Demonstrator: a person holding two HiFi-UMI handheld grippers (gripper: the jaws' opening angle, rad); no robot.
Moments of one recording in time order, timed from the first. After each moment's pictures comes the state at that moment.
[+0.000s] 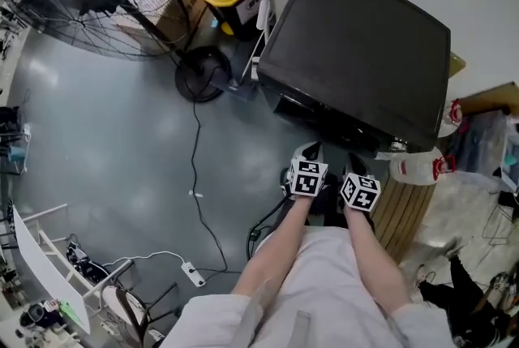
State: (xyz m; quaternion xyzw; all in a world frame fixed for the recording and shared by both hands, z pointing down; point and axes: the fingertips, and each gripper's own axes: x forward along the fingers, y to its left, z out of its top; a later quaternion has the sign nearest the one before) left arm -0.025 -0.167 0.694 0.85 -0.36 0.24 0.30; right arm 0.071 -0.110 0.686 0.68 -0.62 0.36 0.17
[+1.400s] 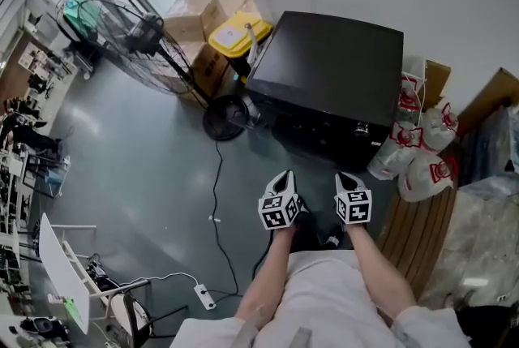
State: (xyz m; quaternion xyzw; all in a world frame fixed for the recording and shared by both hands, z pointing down) left arm -0.062 -0.020 0.550 0.81 -0.51 0.12 0.26; right arm 0.093 0.017 0.589 0.58 -0.75 0.28 0.15
